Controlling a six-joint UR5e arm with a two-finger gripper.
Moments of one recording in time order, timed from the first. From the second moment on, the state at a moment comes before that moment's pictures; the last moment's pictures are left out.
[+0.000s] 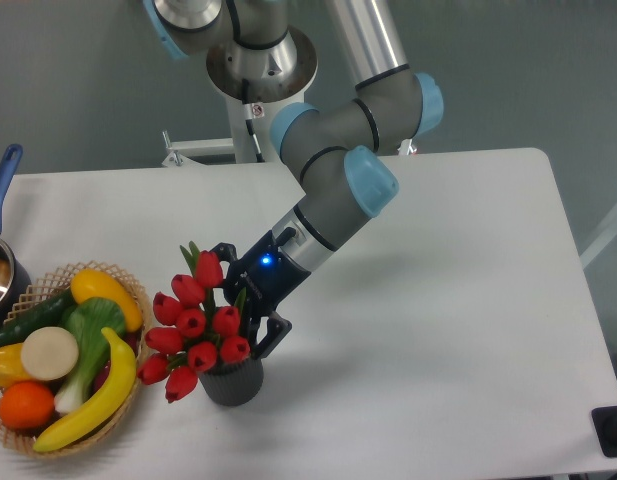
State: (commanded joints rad) arm 2.47 -1.95 -1.78 -0.78 0.56 1.28
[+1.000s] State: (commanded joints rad) arm 2.47 -1.94 -1.79 -0.78 0.56 1.27
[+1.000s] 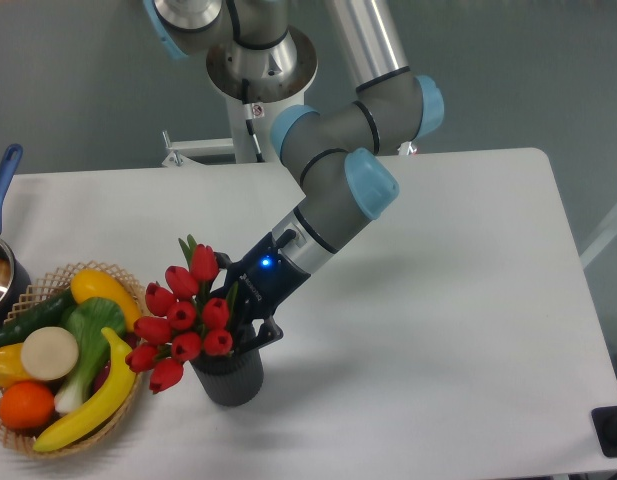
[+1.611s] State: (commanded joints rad) arm 2.50 -1.91 -1.79 -0.78 0.49 1.25
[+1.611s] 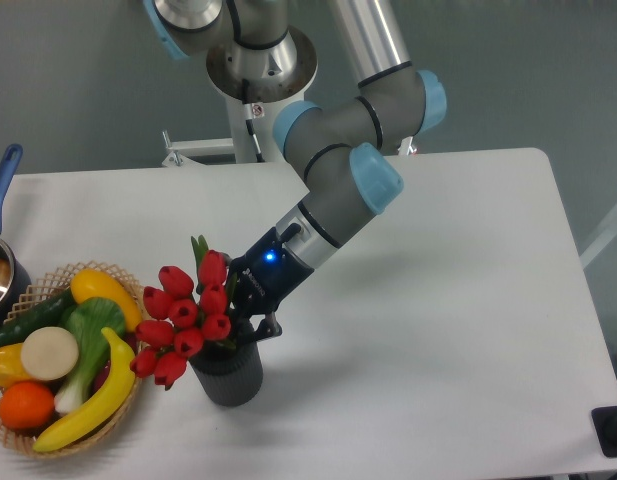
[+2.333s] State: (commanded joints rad) arm 2.54 -1.84 -1.76 -0.78 0.37 1.12
